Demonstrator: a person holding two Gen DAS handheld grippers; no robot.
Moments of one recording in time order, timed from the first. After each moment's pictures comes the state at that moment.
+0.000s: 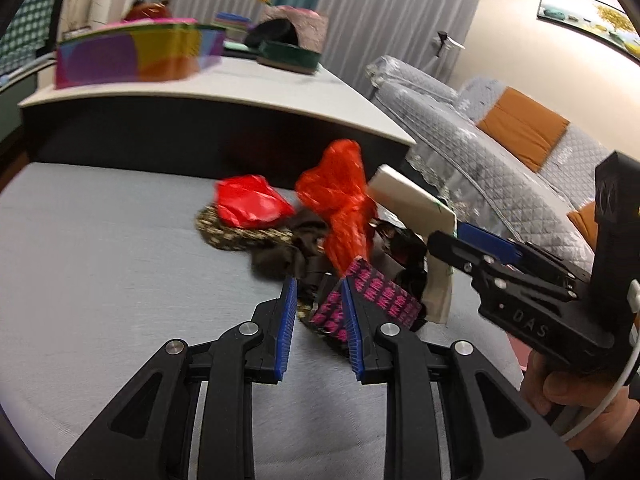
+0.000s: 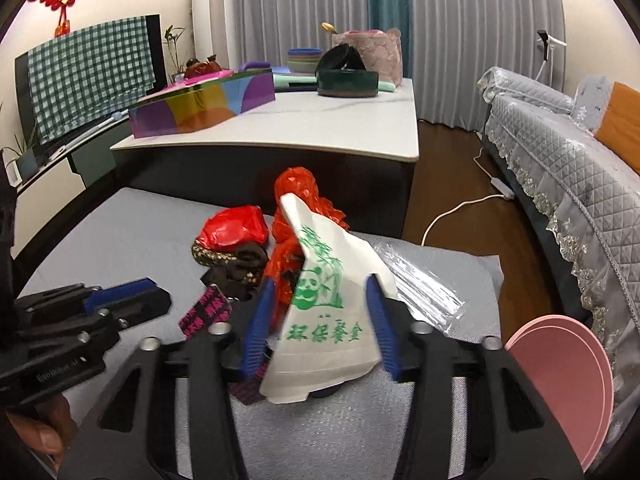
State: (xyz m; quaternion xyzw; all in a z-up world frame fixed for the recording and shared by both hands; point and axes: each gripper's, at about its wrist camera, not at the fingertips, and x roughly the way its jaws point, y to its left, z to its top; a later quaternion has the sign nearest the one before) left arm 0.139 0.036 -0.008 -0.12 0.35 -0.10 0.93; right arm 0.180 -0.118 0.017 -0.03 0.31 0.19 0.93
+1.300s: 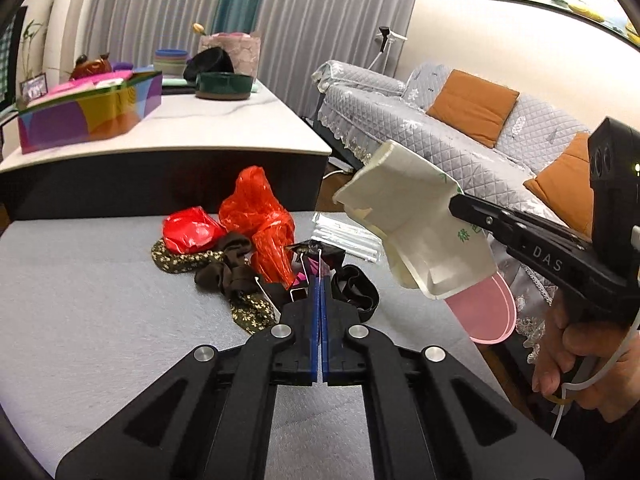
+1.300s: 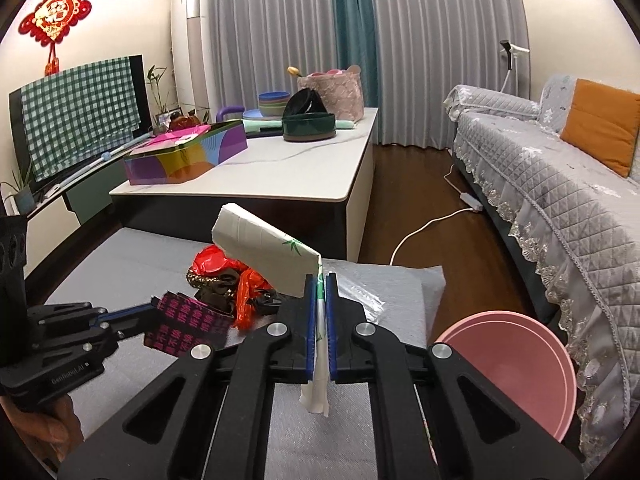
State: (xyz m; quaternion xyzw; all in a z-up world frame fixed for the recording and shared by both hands) left arm 0.102 -0.004 0.033 -0.06 0.31 -0.16 0.93; right arm 0.126 -0.184 0.066 0.01 0.26 0.15 0.95
